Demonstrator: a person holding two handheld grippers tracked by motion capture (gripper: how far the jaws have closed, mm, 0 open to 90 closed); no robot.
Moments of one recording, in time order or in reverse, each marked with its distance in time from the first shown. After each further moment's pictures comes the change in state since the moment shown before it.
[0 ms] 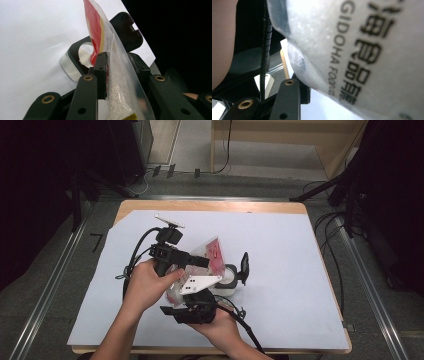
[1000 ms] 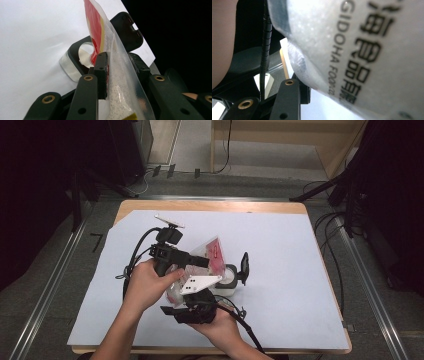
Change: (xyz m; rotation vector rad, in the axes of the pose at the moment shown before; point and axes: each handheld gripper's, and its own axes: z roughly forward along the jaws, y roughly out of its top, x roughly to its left) left arm 0.001 0.000 0.001 0.002 -0.001 -0.005; right arm -0.001 0.000 0.000 0.004 -0.002 0.002
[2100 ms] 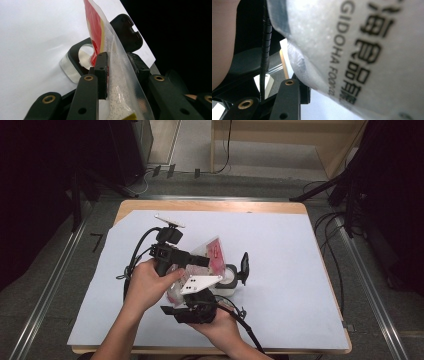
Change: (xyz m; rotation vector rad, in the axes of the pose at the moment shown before) left arm 0.000 0.000 0.000 -0.016 0.005 0.012; right arm 0.000 0.000 0.000 -0.005 -0.003 0.005
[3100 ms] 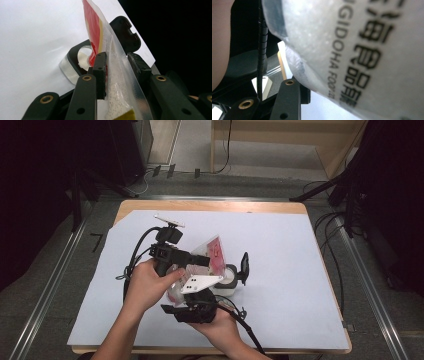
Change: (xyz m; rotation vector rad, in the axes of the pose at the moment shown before) left arm -0.004 0.000 -0.003 -0.011 0.005 0.011; right arm 0.000 0.000 0.000 -0.016 -0.018 0.010
